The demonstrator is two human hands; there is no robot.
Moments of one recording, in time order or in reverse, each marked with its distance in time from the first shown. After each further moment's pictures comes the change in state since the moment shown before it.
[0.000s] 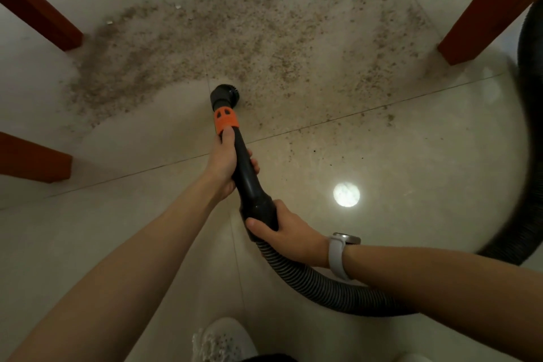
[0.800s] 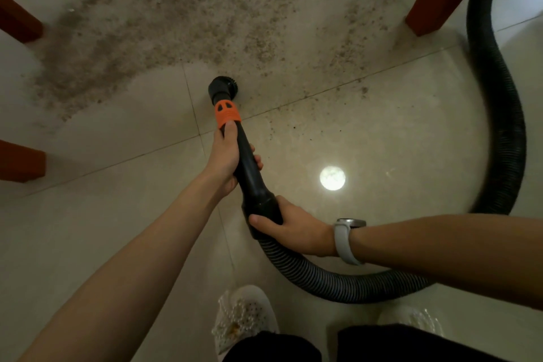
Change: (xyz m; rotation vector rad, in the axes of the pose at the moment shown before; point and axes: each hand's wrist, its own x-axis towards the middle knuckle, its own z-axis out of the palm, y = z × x) left_hand -0.039 -0.029 0.017 0.065 -0.093 0.013; right_hand -0.040 0.020 0.003 -0.043 0.005 0.033
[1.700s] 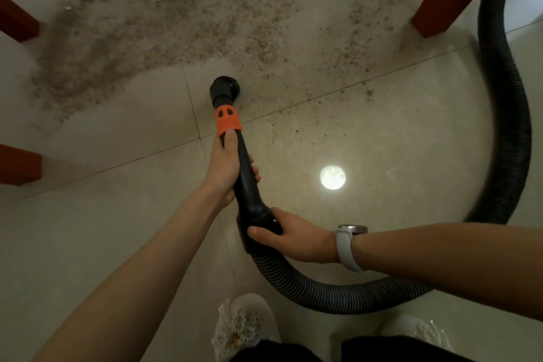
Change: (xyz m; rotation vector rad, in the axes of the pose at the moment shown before) left_hand 0.000 -0.005 -0.005 0.085 0.007 0.085; right_hand 0.013 0.005 -0.001 -0.017 -0.111 -0.006
